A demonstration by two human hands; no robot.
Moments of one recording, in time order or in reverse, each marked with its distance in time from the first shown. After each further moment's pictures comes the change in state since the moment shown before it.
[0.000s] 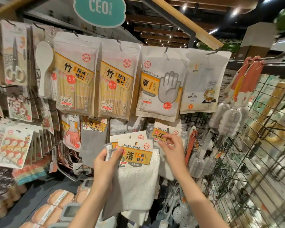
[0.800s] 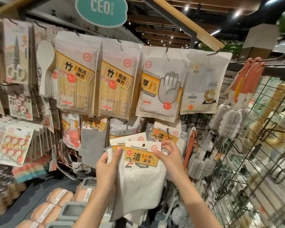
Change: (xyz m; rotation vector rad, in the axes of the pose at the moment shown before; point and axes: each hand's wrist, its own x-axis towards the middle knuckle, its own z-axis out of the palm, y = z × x) left_hand -0.005 -0.015 0.004 0.006 0.045 0.004; right_hand -0.014 0.006 -0.001 0.222 -0.135 0.169
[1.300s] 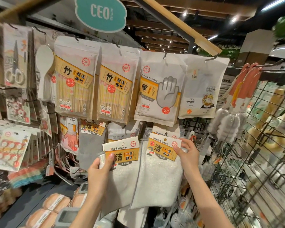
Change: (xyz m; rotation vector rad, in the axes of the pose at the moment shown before) left_hand 0.014 -0.007 -0.017 0.072 0.033 0.066; right_hand 0.037 0.003 -0.048 0.017 0.278 -0.074
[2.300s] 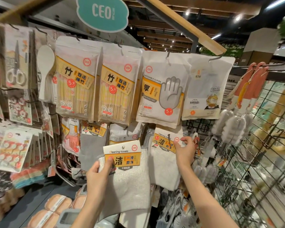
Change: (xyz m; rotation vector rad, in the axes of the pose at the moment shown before) left_hand 0.004 -0.005 -0.005 0.046 0.021 -0.027; right_hand 0.041 0.031 0.029 -0.396 0.287 -0.050
